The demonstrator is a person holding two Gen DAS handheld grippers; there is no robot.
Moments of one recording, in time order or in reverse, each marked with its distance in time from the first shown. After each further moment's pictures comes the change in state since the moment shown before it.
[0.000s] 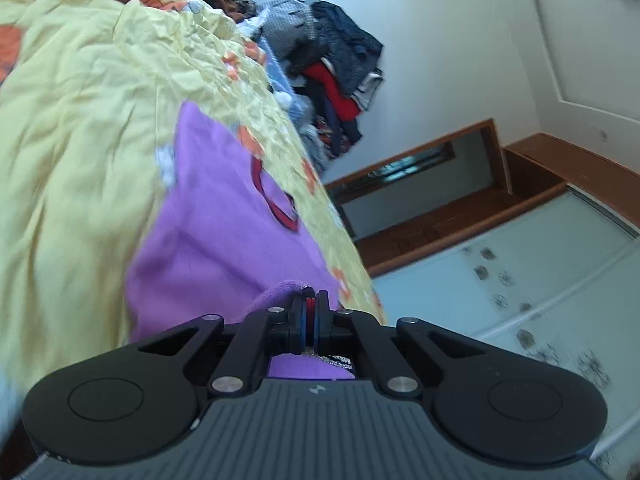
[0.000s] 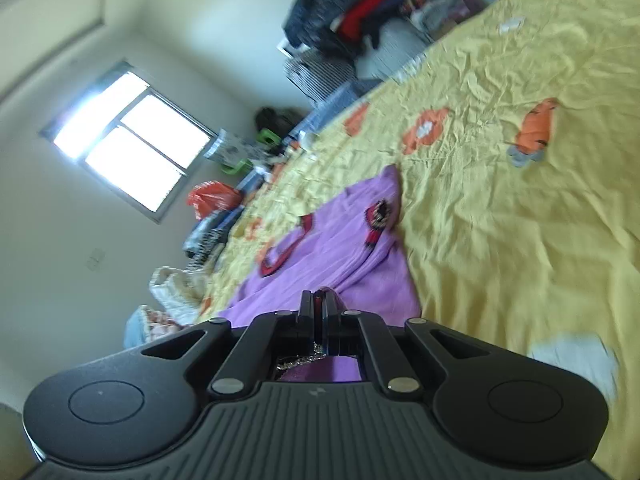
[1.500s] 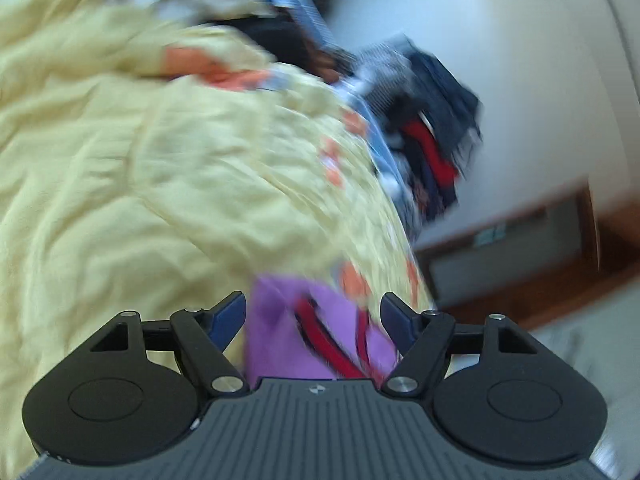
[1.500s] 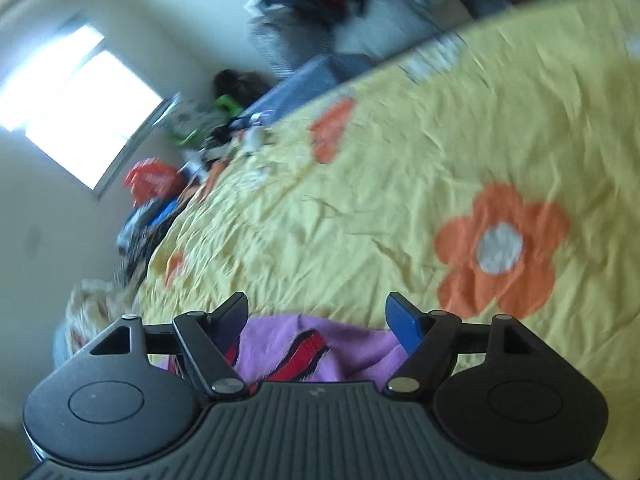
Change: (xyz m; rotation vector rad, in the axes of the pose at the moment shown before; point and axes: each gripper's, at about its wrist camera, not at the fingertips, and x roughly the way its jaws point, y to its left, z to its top) left arm 0.079 0.033 0.139 -0.024 -0.118 0.292; right arm 0.204 0.013 0.144 -0.231 0.105 -0.136
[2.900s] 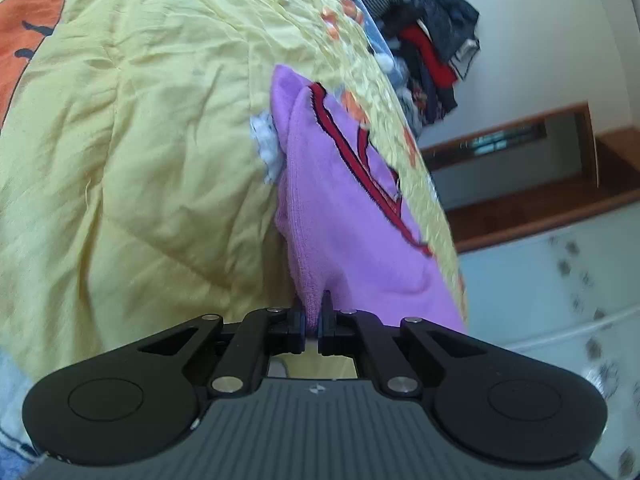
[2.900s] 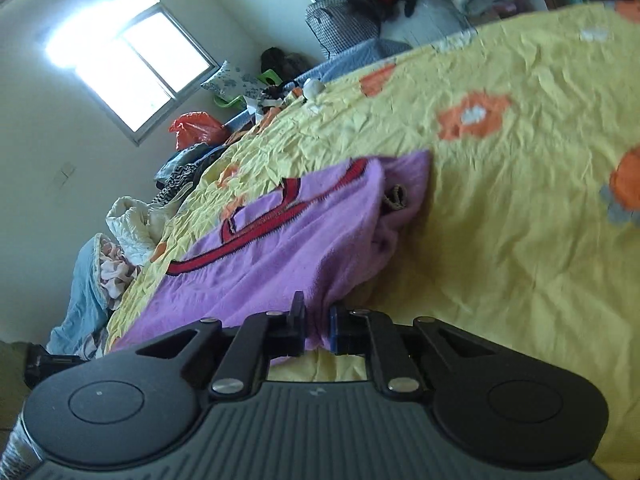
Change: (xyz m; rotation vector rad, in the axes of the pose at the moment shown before) left arm -0.050 0.015 -0.121 -0.017 0.270 -0.020; right arm -0.112 0.030 -0.139 -0.040 0.028 0.048
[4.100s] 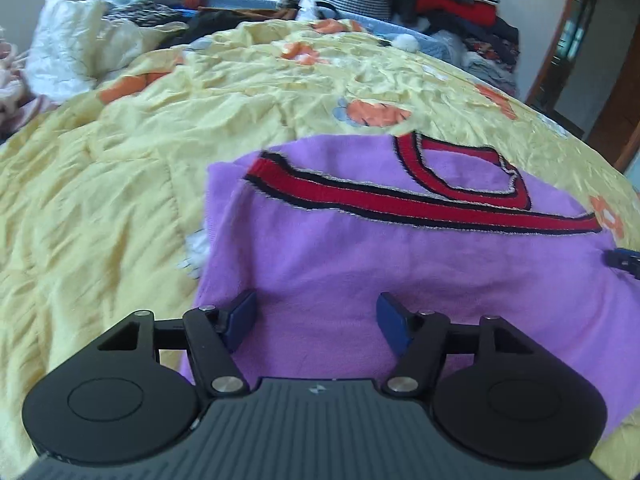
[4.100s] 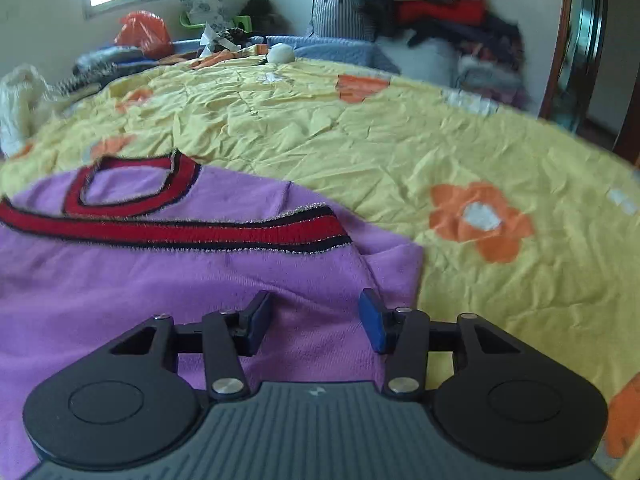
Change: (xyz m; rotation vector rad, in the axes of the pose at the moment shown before) left arm 0.125 -0.108 0.002 0.523 -0.204 0.624; right arm 0.131 0.010 0.048 -0.415 0.057 -0.365
